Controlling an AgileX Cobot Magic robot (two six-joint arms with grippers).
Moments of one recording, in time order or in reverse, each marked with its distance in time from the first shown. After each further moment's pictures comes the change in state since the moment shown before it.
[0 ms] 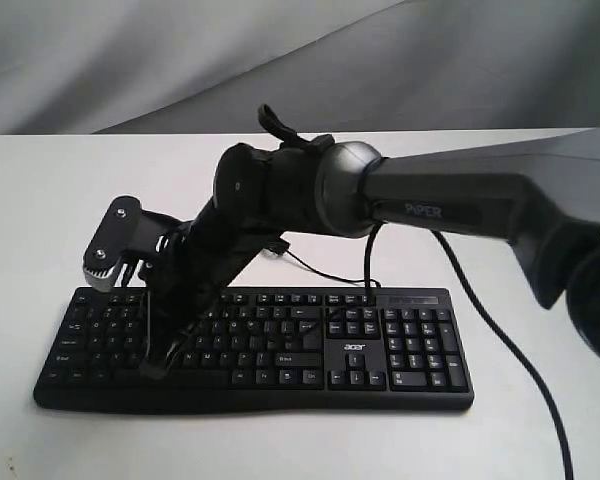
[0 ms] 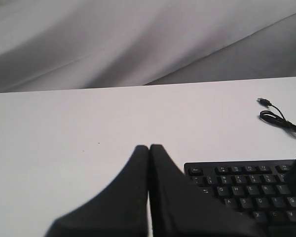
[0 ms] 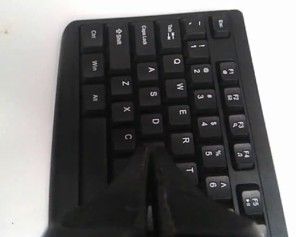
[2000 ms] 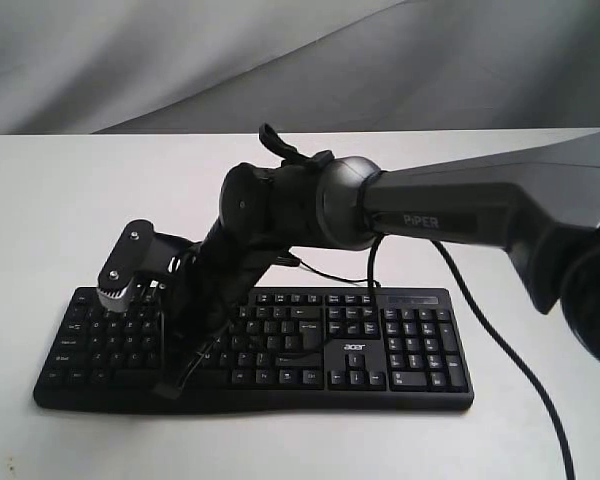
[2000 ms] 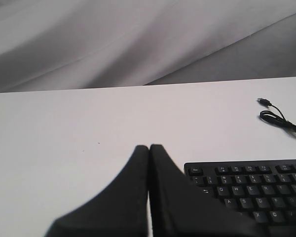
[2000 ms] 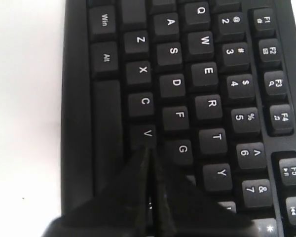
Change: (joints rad) left arm 0.000 0.000 0.000 0.000 0.000 0.000; right arm 0.000 0.005 0.044 -0.032 0.021 0.048
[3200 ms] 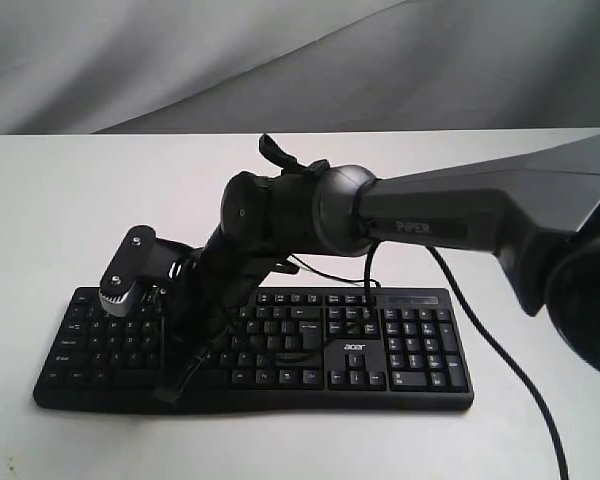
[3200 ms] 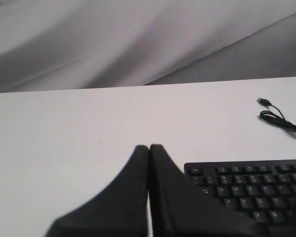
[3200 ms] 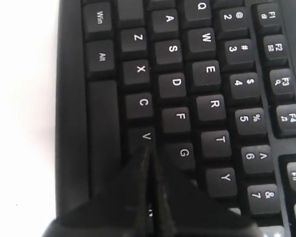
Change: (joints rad) left arm 0.000 0.000 0.000 0.000 0.000 0.000; right arm 0.000 0.017 0.003 0.030 -0.020 -0.019
